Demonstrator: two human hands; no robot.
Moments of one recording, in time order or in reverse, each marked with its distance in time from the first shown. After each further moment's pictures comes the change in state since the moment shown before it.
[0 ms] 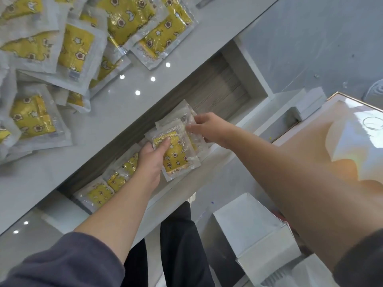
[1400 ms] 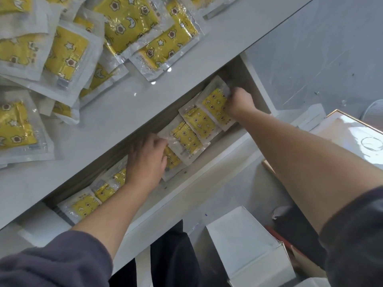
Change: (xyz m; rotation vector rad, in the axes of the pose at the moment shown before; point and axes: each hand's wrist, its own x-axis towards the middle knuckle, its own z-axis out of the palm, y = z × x) left_hand 0.016 0.012 -0.002 1.533 0.172 0.816; right_hand 0.060 -0.001 -0.080 -0.255 0.476 0.136
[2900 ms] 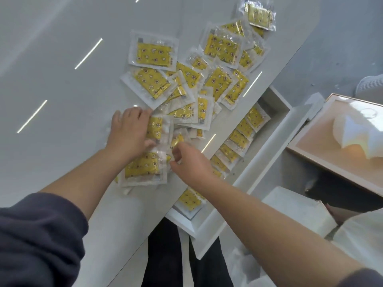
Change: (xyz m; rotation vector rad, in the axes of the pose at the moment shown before) left_hand 0.006 -0.213 -0.266 0.249 -0.054 0.223; right_hand -0.282 -0.252 0.106 0.158 -0.110 -0.237
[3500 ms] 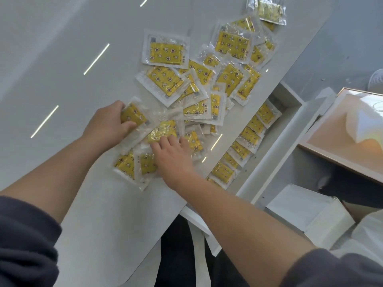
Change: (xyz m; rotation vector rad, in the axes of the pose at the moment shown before) left_hand -0.011 -0.064 -0.037 -0.408 -0.042 -0.272; right_hand 0.012 -0.056 0.052 -0.666 0.138 -0.338
